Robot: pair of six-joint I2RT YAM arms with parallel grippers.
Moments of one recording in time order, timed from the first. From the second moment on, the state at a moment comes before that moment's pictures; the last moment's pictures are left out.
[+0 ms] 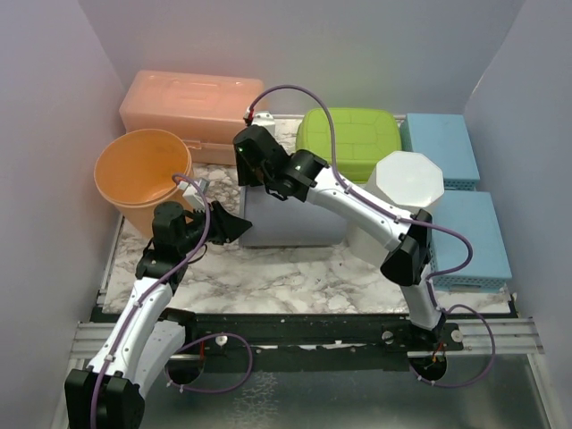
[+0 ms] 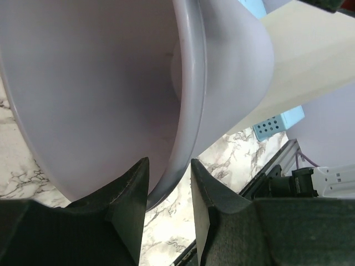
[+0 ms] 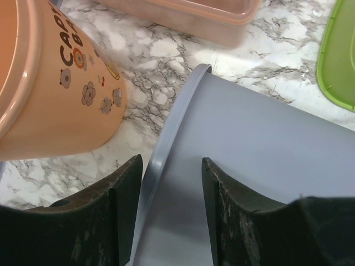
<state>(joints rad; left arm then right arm) -0.18 0.75 0.50 -0.05 0.61 -0.58 1.00 2.07 2.20 -0.76 0.42 0.54</state>
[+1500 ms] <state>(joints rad) -0.19 0.68 0.55 -0.19 0.55 -0.55 1.11 2.19 2.35 -0.82 0.72 0.56</state>
